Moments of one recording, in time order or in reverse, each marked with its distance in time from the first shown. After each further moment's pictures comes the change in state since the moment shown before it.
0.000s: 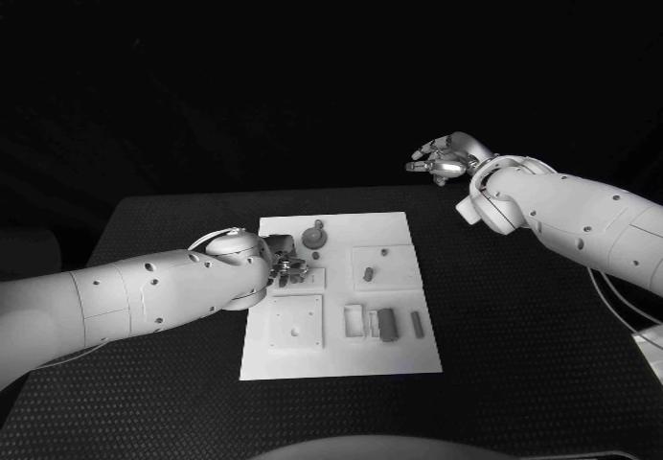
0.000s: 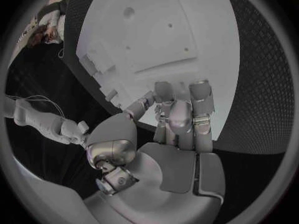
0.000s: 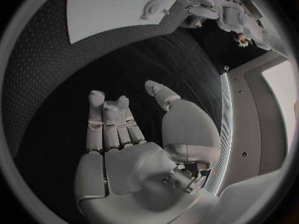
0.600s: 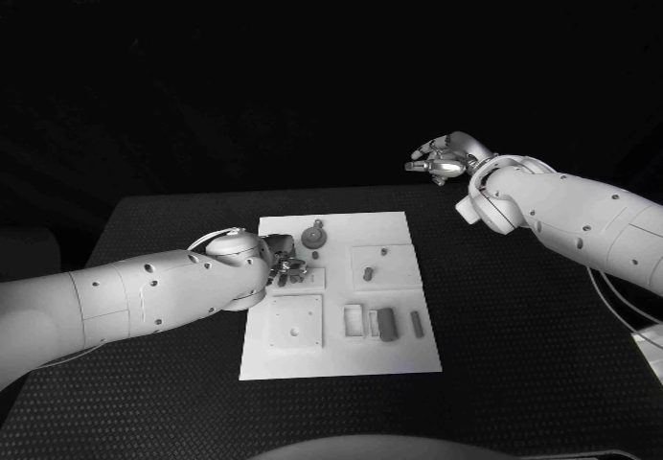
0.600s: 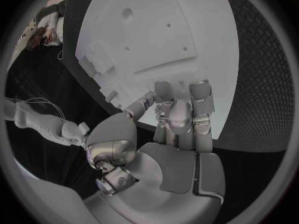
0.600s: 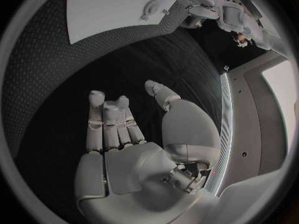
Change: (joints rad) left arm -0.002 -0.001 0.001 0.003 -0.017 0.000 0.000; left_hand 0.014 -0.017 -0.013 0.021 0.000 0.001 0.000 0.000 0.003 0.000 0.000 0.000 0.001 0.000 0.000 0.005 -0.015 0.000 0.000 0.000 -0.004 0.000; right arm 0.000 0.000 0.000 0.000 0.000 0.001 0.000; right_hand 0.000 0.000 0.000 0.000 0.000 -0.001 -0.002 0.000 -0.001 0.000 0.000 0.000 -0.001 0.000 0.000 0.000 0.000 0.000 0.000 0.000 0.000 0.000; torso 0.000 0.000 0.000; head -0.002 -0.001
